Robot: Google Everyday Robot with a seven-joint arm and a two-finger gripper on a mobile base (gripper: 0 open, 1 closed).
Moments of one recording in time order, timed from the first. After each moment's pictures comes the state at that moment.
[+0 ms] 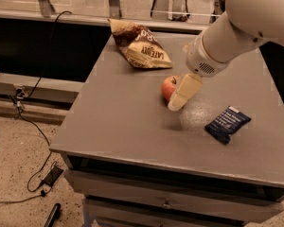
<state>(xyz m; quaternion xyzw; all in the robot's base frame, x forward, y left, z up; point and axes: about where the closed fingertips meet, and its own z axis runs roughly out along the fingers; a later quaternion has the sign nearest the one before) 0.566 -0.117 0.888 -0.58 0.76 0.03 0.28</state>
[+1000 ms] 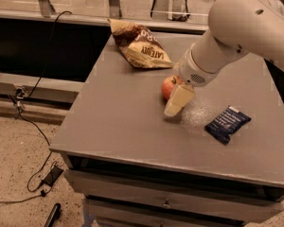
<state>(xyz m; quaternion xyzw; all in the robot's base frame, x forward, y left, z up) 0.569 -0.110 0.847 -0.59 0.77 0.03 0.25</state>
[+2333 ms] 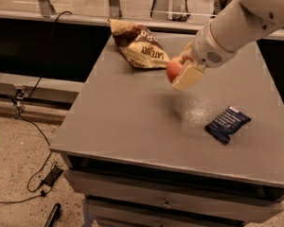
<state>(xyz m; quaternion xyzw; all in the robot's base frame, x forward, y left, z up) 0.571 -0.121 0.907 -0.59 0.75 0.06 0.29</state>
